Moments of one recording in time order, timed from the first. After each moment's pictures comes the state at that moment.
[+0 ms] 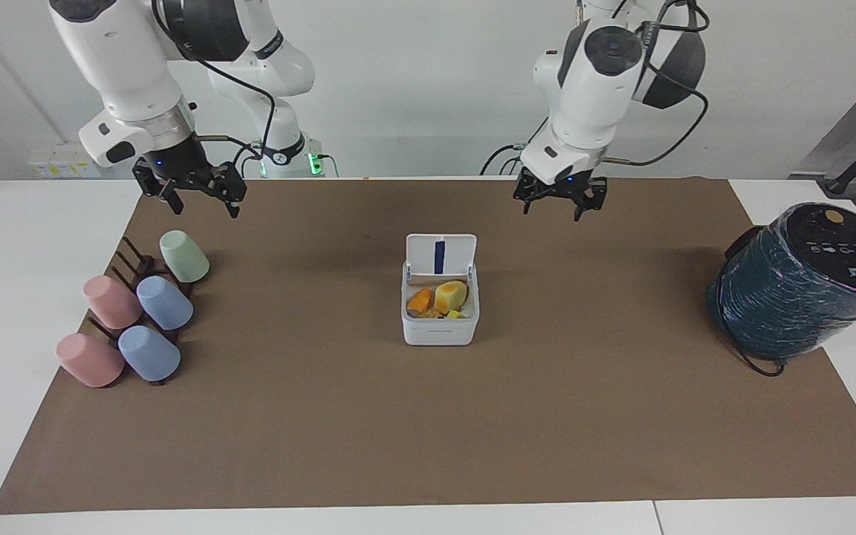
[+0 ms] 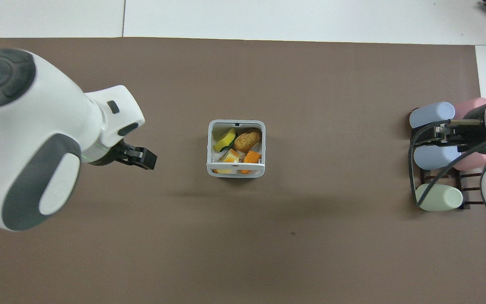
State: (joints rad) left arm -0.52 -0.07 -0.05 -1.87 -0.01 1.70 -0.31; right arm 0.05 -0.04 0.00 -1.69 -0.01 1.64 0.15
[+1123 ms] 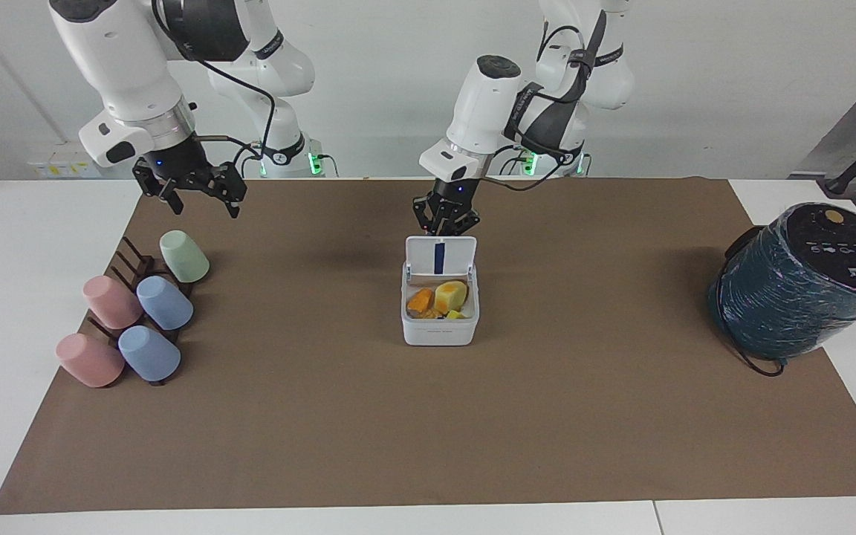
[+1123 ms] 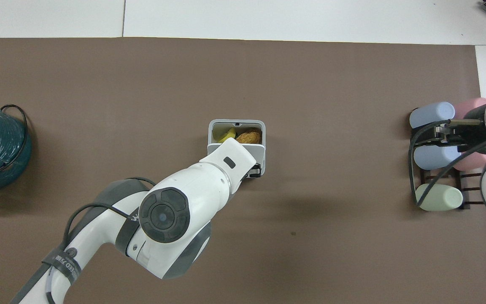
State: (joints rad) left arm -0.68 0.06 -0.03 -2.08 -0.10 2.60 -0.58; right arm 0.05 -0.04 0.00 -1.69 -0.01 1.64 0.15
